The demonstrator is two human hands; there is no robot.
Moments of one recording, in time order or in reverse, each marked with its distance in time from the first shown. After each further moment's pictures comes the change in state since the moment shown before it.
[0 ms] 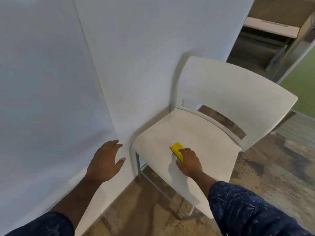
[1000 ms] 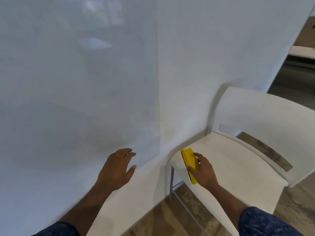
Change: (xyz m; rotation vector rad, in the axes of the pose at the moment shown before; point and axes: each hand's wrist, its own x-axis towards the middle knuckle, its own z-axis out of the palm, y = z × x) left_hand -0.103 -0.049 -0.111 0.127 0.164 -0.002; right_hand -0.033 -0.124 -0.042 0.494 0.169 -0.116
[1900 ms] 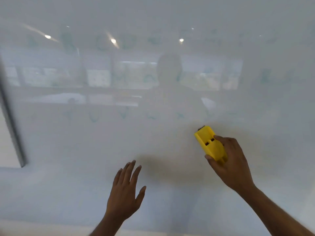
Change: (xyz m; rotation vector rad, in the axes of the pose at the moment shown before) left_hand -0.364 -0.198 -0.180 0.283 0.649 -0.523; right_hand -0.172 -0.480 0.062 0.226 0.213 -1.183
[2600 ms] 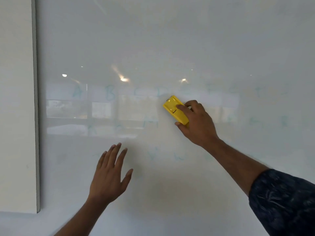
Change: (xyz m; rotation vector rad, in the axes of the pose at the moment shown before) left_hand 0.110 -0.132 -0.147 0.179 0.345 0.069; right_hand 0.222 -0.190 0.056 -0.273 0.121 -0.407
